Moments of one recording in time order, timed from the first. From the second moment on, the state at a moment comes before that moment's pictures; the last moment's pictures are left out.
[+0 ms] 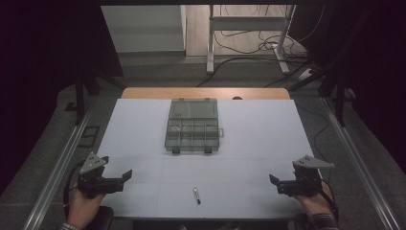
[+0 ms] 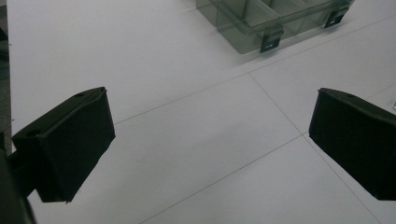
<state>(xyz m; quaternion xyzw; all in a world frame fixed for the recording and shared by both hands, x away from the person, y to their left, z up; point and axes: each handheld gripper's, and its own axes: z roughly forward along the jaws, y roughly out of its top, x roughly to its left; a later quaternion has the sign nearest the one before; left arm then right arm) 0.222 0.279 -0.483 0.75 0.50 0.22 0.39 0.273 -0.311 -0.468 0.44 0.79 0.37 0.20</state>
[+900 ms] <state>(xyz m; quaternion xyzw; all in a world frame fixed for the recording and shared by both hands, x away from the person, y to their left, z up) 0.221 0.286 -0.484 0.74 0.50 0.20 0.41 0.277 -0.304 -0.471 0.43 0.82 0.35 0.18</state>
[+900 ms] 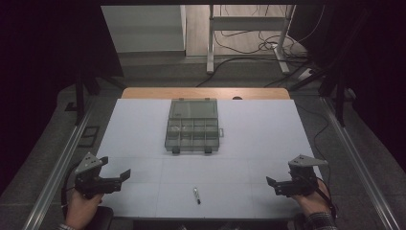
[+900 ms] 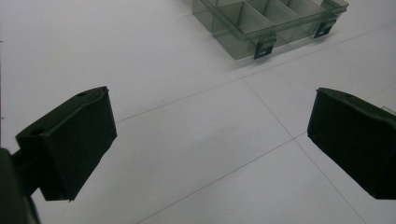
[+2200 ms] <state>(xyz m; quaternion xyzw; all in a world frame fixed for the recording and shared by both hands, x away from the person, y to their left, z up) 0.223 0.286 -0.485 0.74 0.50 0.19 0.41 0.293 -0.271 -0.470 0.37 0.84 0.37 0.15</state>
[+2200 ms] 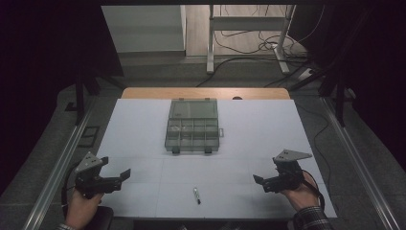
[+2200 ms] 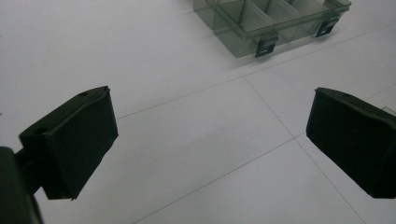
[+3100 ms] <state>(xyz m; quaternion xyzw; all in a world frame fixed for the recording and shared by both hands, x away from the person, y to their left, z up) 0.223 0.287 -0.485 0.73 0.51 0.19 0.41 0.294 -0.236 -0.472 0.34 0.85 0.38 0.11</state>
